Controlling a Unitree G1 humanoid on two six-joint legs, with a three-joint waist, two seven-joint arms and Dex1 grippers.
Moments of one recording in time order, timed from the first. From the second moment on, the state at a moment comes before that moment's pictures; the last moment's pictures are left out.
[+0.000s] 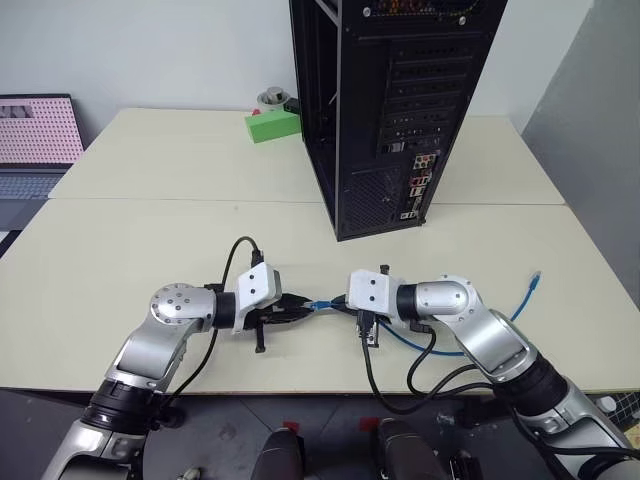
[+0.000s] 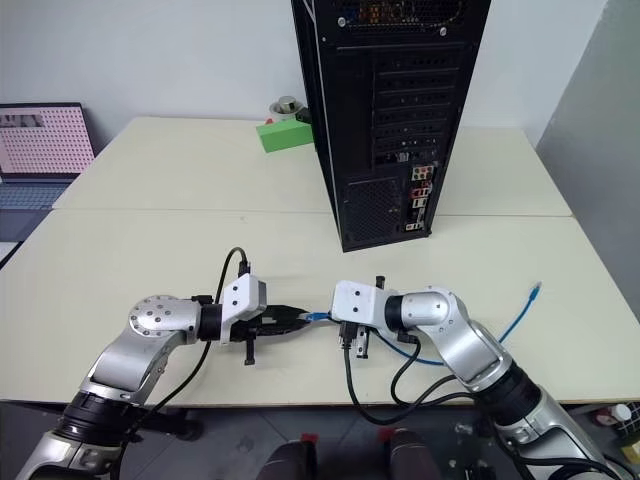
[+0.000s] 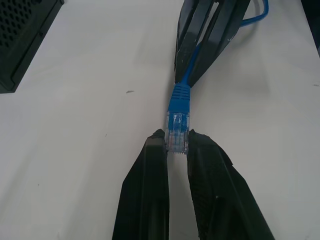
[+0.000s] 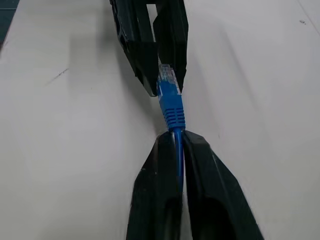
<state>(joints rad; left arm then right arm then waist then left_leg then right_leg) -0.31 0.67 -0.15 -0.02 -0.23 0.15 -1.15 -0.53 -0.47 0.51 -0.24 -0.06 0.44 0.92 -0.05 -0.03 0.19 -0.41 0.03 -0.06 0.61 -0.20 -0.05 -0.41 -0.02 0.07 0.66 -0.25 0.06</state>
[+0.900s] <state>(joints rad) -0.41 0.59 -0.17 0.41 0.51 -1.14 -0.48 -0.38 -0.42 0.10 -0.38 0.52 0.95 0.86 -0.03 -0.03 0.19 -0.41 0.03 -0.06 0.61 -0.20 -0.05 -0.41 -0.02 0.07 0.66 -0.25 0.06</state>
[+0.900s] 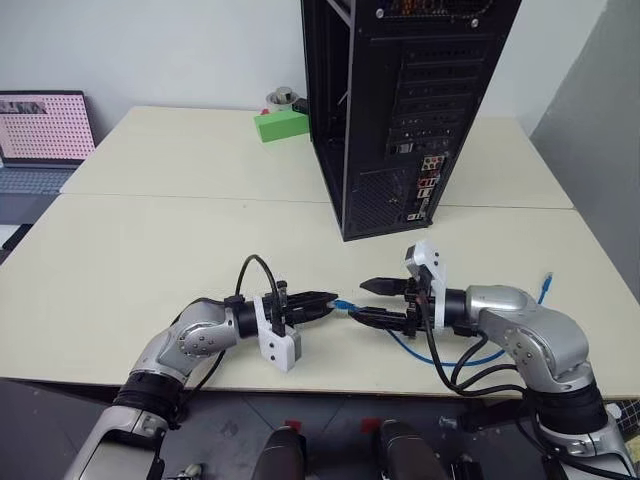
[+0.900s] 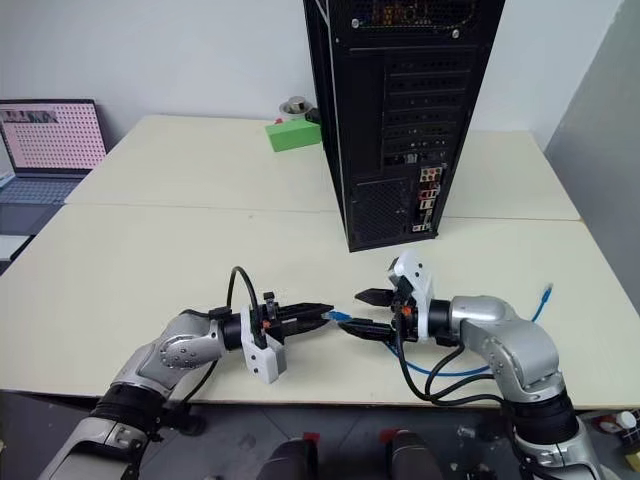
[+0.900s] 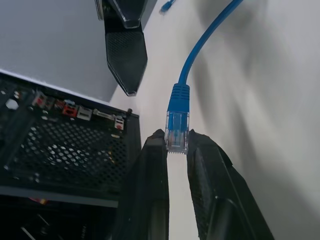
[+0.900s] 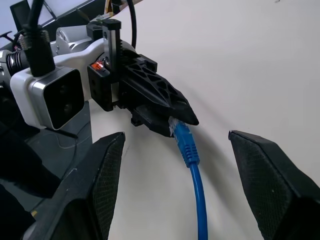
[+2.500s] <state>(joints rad) -0.35 0.63 -0.28 0.40 0.26 -0.88 -0.49 -0.46 -0.42 0.04 -0.22 0.61 0.96 0.76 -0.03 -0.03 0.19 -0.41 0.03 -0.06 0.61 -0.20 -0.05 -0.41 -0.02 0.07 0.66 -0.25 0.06</state>
